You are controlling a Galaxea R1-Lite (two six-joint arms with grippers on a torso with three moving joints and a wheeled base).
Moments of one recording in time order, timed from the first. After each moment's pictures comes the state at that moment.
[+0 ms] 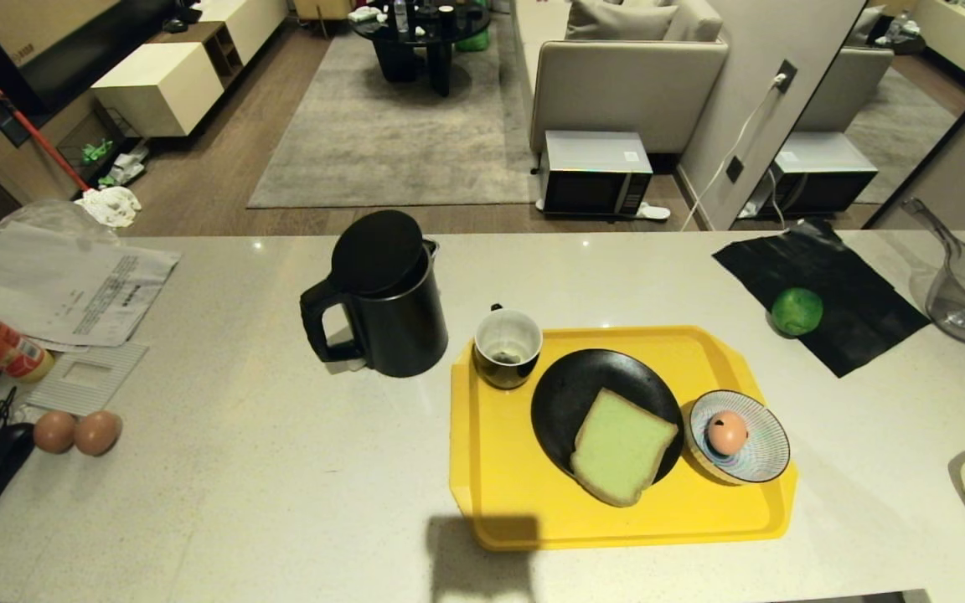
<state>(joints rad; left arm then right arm) -0.01 0.13 0.00 -0.10 0.02 0.32 0.00 0.00 0.00 -0.07 -0.03 0.04</state>
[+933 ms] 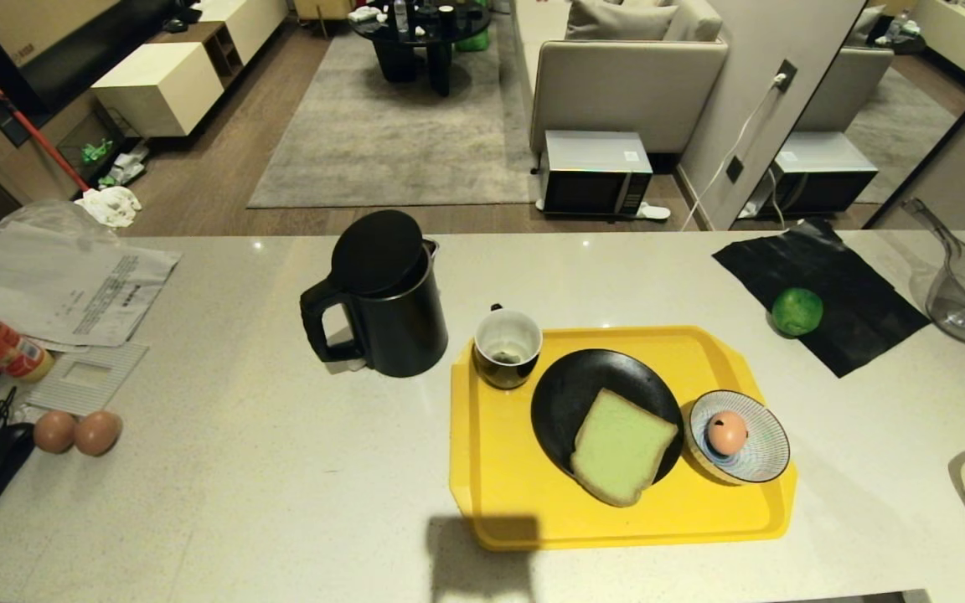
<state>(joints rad) 0.01 0.00 0.00 -0.02 0.00 0.11 0.00 0.00 0.00 -0.07 -0.03 0.04</state>
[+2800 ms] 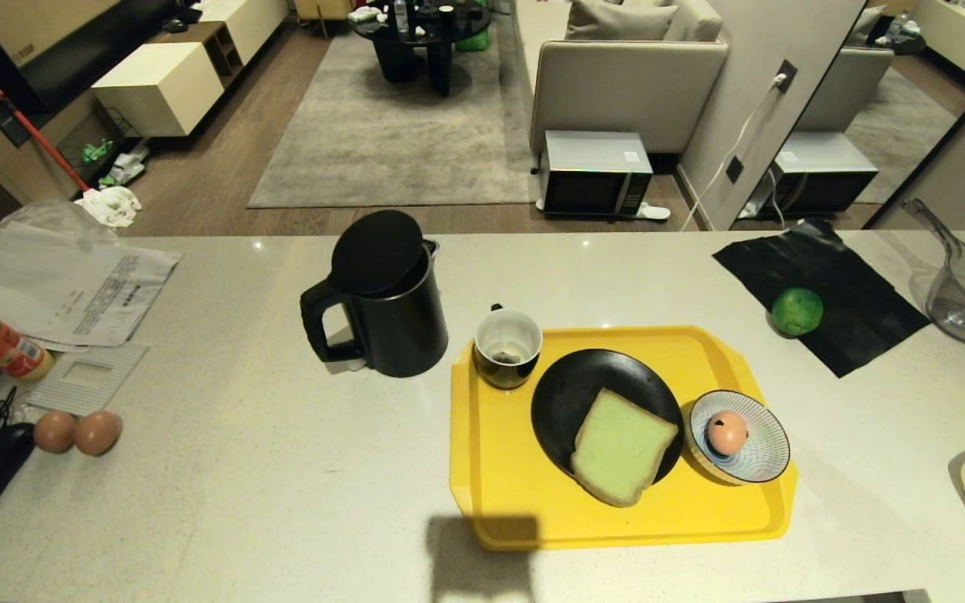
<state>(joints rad) 0.01 0.00 0.00 -0.01 0.00 0.05 0.00 0.00 0.00 -0.07 -0.03 0.04</state>
